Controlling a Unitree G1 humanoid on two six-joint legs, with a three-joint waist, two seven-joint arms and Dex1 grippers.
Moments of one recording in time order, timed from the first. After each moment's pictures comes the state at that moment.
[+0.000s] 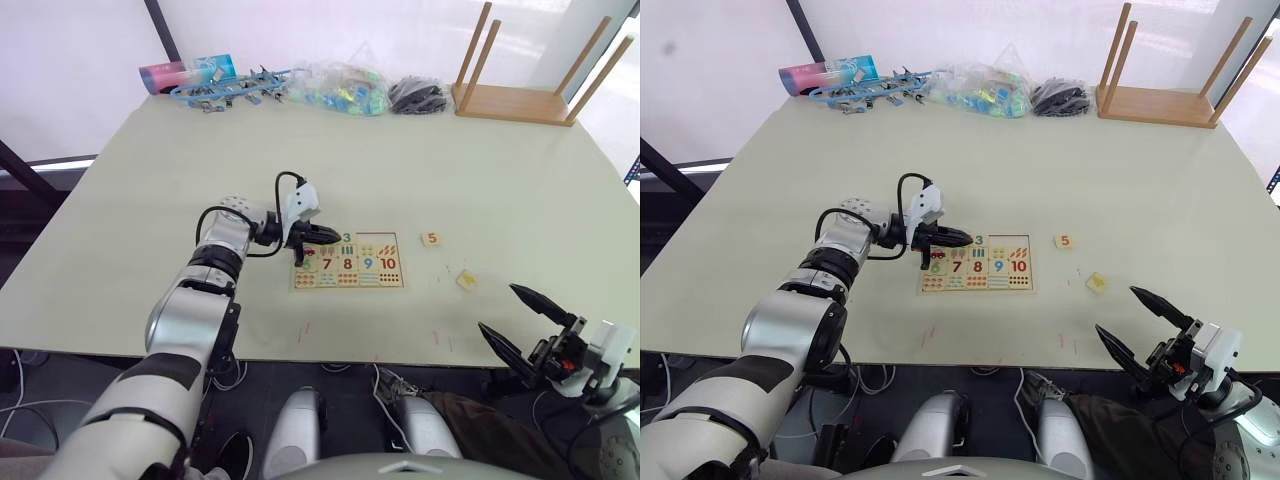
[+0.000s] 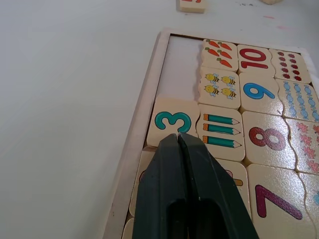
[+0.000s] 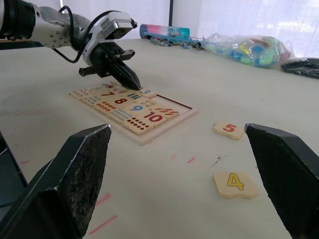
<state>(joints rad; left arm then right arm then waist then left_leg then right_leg) -1.04 0.38 -0.13 1.20 0.08 -0.19 -1.34 0.38 -0.42 -0.28 -0.15 0.60 -0.31 1.06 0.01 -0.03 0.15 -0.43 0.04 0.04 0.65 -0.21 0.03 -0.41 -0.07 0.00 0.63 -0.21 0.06</state>
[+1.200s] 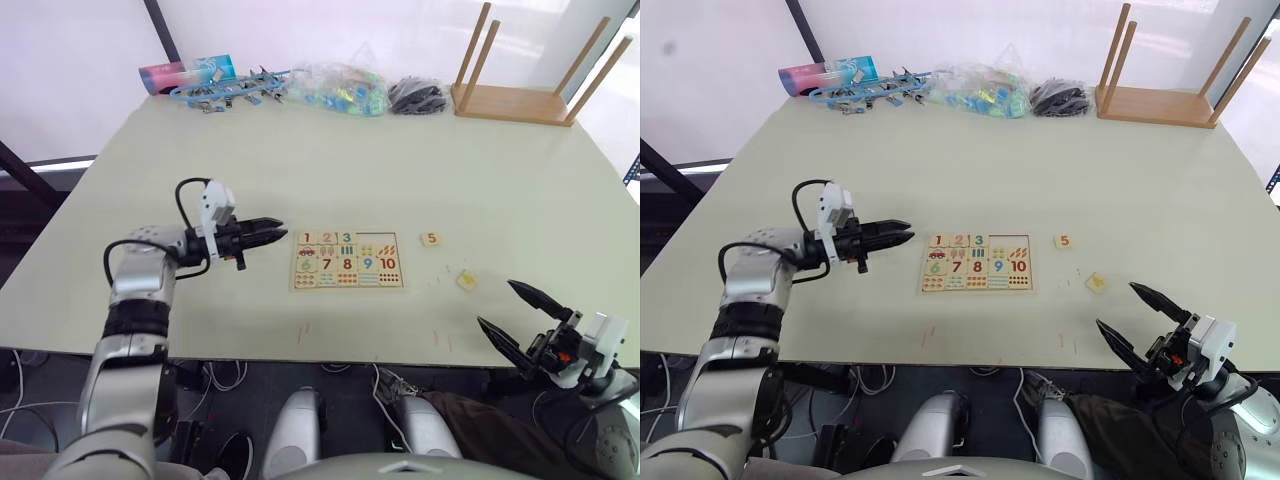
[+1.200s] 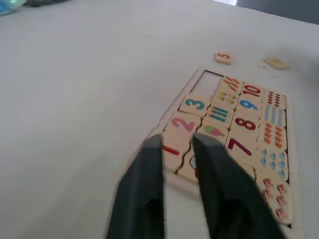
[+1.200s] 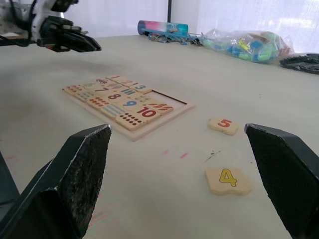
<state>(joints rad) -0.58 0.61 0.13 0.52 -0.26 0.17 -1.34 0.31 -0.43 -0.28 -0.07 0.59 -0.31 1.08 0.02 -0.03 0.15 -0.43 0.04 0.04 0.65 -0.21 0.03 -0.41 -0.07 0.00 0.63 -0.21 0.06</state>
